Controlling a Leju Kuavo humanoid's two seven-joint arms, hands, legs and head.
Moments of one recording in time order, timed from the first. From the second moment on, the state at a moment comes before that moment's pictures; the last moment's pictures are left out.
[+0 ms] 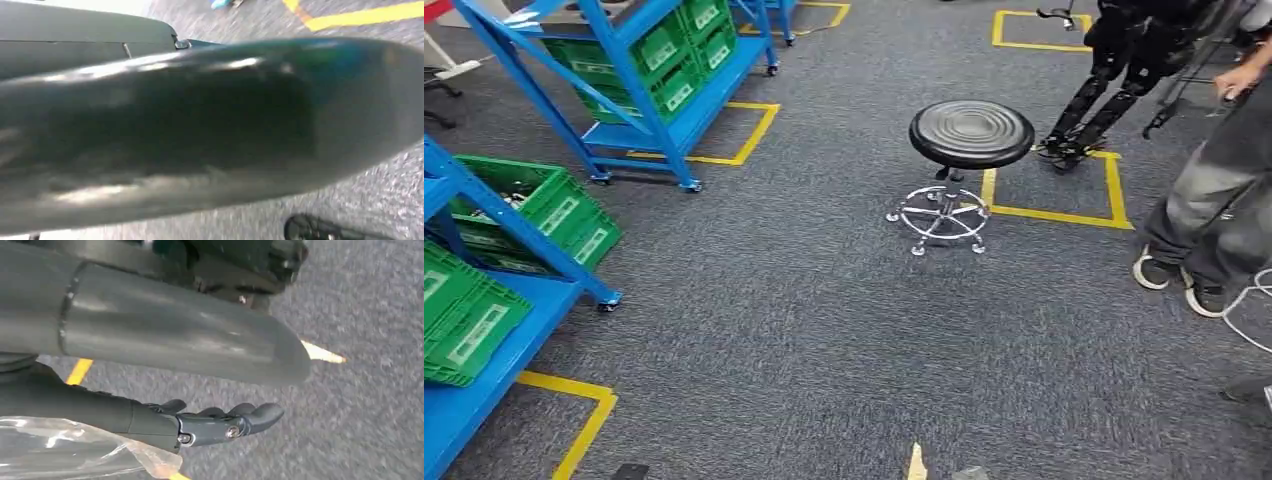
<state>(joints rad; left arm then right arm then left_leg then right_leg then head) -0.03 -0.06 0.31 -0.20 -0.41 0.31 -0.02 -0.05 0.25 -0.90 -0.19 1.35 -0.23 -0.35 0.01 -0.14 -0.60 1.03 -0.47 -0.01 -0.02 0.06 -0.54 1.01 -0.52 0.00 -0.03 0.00</state>
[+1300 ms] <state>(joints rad) -0.03 -0.08 0.32 -0.20 -0.53 0.34 0.00 -0.04 0.24 -0.88 -0.19 1.32 -0.25 -0.33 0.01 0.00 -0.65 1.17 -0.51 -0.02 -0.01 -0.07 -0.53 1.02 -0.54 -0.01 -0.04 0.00</state>
